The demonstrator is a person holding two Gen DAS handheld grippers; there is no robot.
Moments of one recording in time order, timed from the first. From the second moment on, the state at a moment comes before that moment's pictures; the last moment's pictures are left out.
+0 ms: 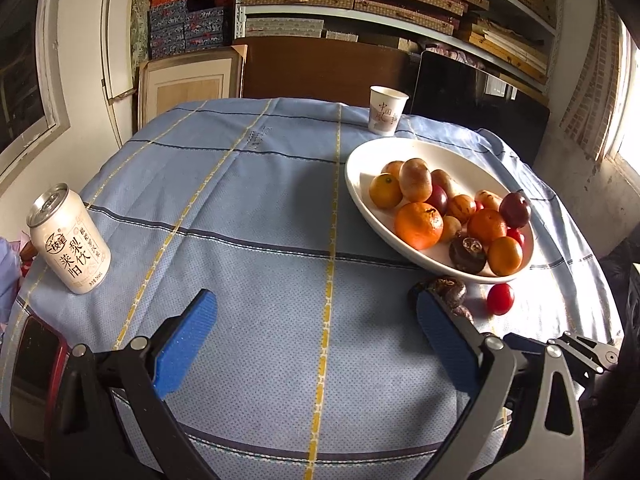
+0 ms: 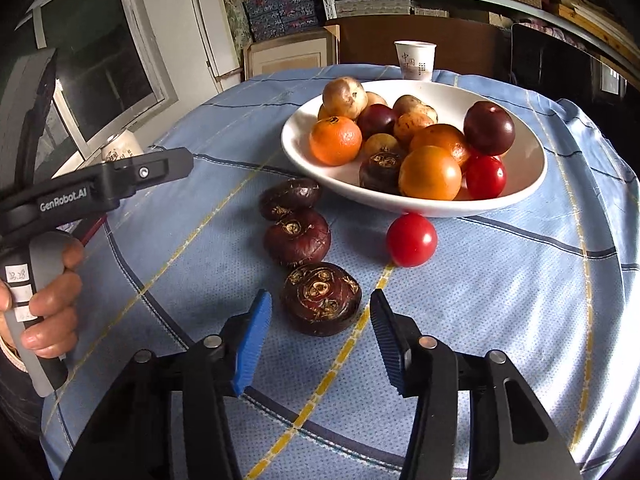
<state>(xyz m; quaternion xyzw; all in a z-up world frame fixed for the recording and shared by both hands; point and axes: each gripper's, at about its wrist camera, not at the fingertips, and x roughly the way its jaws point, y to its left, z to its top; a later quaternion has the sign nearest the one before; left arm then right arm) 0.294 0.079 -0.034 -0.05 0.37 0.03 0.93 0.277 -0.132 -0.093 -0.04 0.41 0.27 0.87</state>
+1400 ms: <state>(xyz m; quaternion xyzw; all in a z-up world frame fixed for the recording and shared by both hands) 0.315 -0.009 -0.070 -0.03 0.47 -0.12 0.87 0.286 -0.198 -0.061 0.07 0.38 0.22 0.90</state>
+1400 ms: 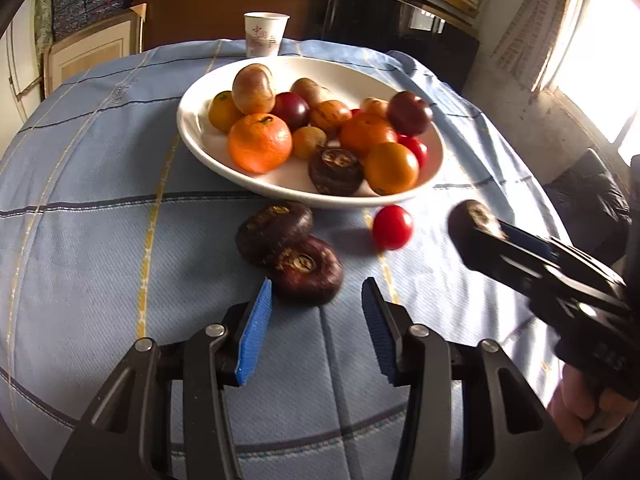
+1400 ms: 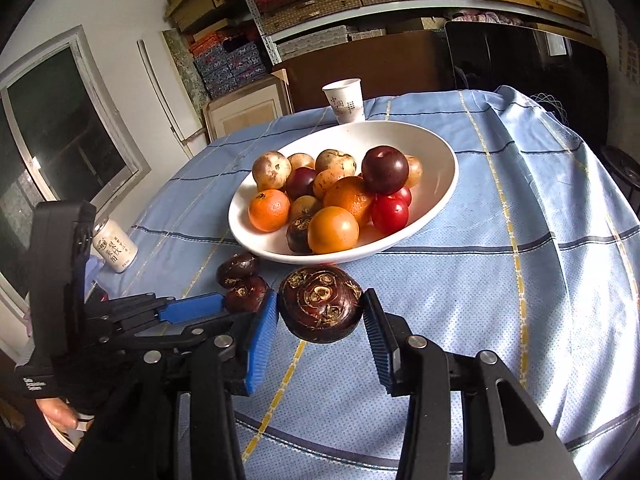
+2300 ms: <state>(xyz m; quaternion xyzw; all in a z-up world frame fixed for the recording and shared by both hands) 0.308 -0.022 -0.075 0.00 0.46 -0.08 0.88 0.286 -0.200 -0.062 0.07 0.38 0.21 0.90</state>
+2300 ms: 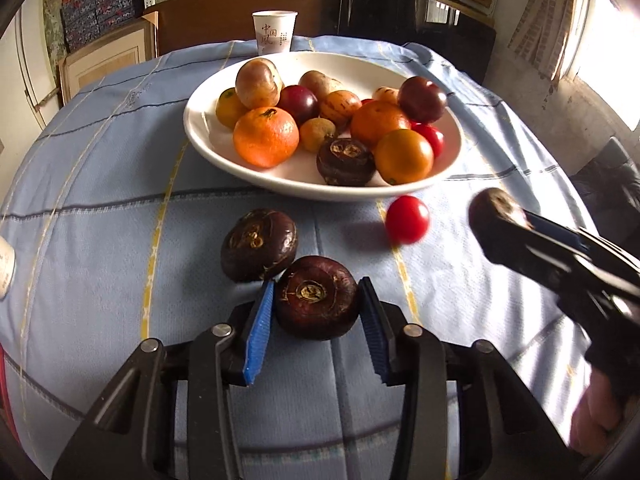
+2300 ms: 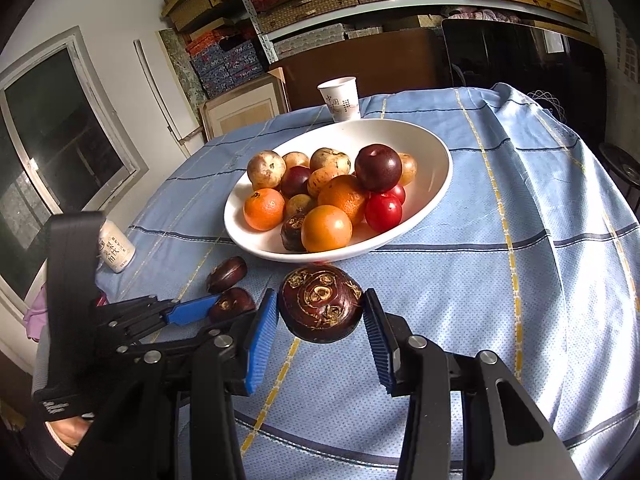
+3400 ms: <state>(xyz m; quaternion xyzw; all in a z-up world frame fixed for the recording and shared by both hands) 0.464 -0.012 0.011 0.03 0.37 -0.06 0.92 0.410 -0.176 -0.028 0.05 0.30 0.18 0.94</state>
